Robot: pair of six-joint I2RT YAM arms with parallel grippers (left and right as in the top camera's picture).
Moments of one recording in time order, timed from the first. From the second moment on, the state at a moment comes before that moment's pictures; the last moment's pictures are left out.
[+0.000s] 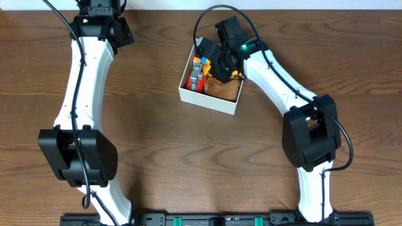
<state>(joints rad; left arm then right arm) -0.03 1.94 1.90 -0.96 -0.44 -0.33 0.45 2.19 1.83 -0.71 -0.16 -0.59</state>
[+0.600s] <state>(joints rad) -0.03 1.94 1.90 -0.96 -0.44 -0.33 0.43 2.19 1.83 -0.74 -0.12 -0.59</state>
